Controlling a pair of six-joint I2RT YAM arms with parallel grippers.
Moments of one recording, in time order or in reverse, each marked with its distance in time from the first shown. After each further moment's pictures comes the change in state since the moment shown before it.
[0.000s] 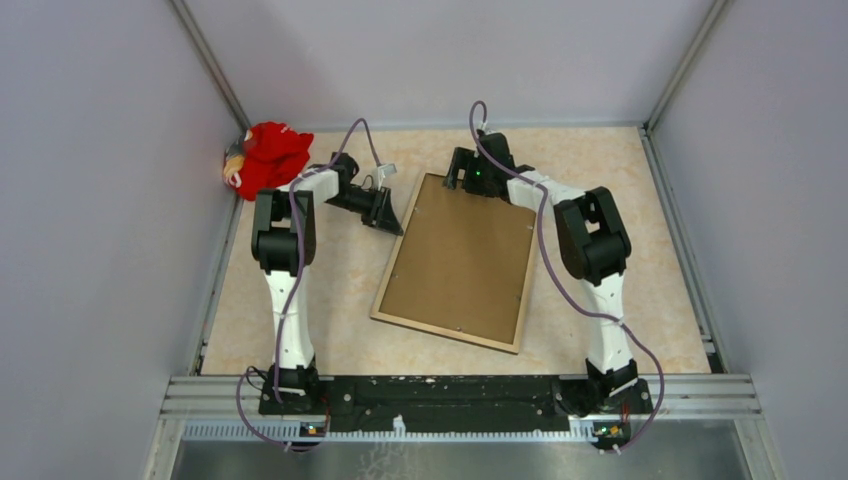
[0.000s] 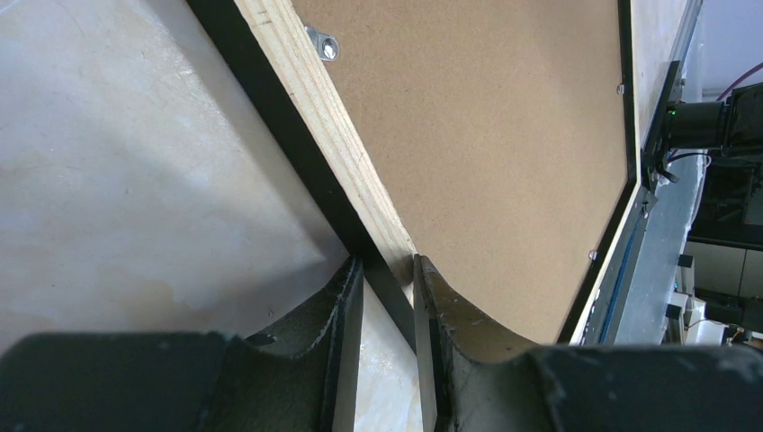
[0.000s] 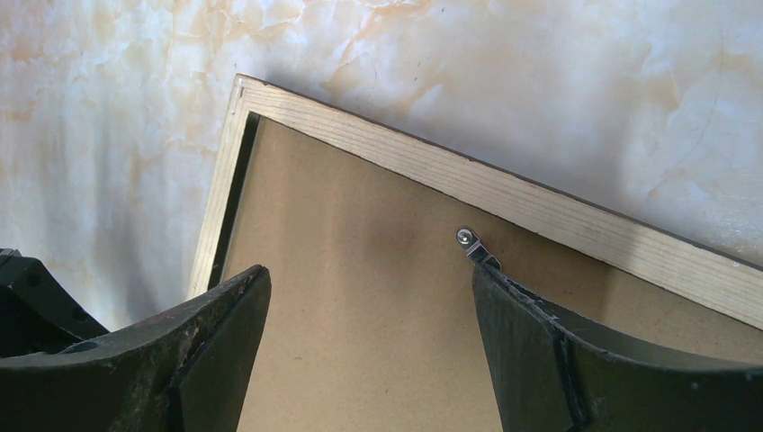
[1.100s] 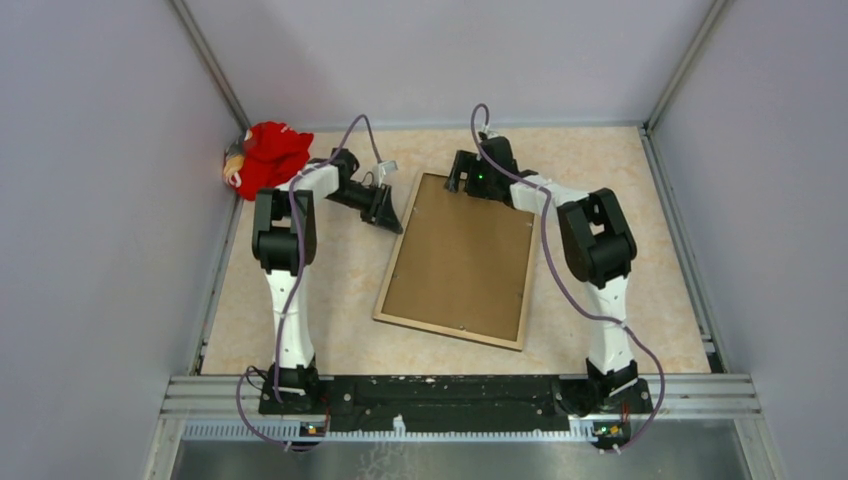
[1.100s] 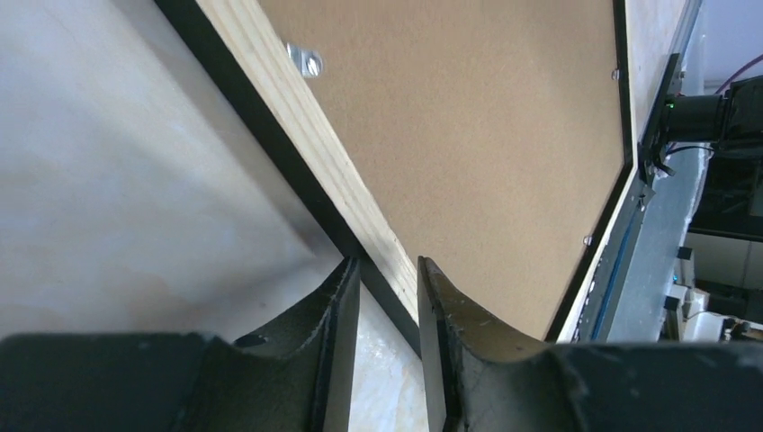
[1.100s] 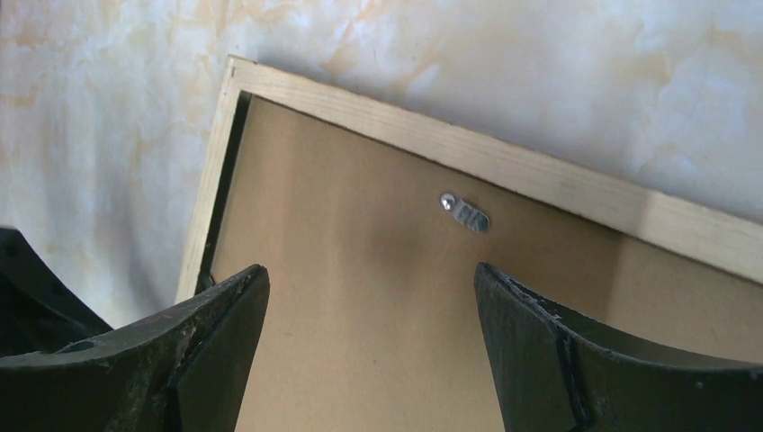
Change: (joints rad) left arm 0.001 -0.001 0.030 -0.062 -0.011 0.031; right arm -0.001 -0.029 -0.063 0.060 -0.007 -0.008
